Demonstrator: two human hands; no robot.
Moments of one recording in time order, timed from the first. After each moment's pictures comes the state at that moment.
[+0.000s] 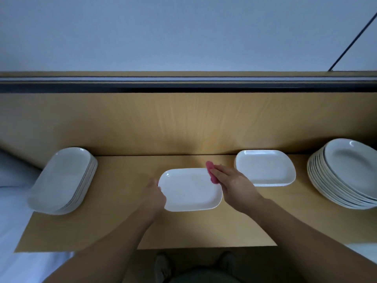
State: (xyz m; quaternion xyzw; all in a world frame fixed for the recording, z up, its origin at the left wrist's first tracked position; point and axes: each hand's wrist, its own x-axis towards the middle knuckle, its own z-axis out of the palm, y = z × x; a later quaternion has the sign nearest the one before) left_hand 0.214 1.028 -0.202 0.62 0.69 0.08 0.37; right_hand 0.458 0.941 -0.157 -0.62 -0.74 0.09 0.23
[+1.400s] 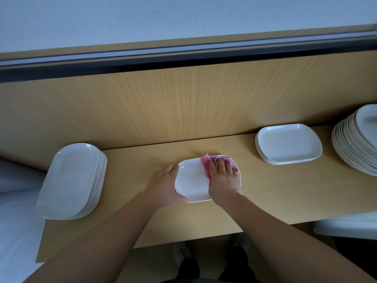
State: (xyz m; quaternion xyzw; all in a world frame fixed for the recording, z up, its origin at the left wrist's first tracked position) left_hand 0.165 1.068 -0.204 0.86 0.42 -0.15 0.24; right_hand 0.341 0.980 -0.225 -0.81 -0.54 0.21 -0.09
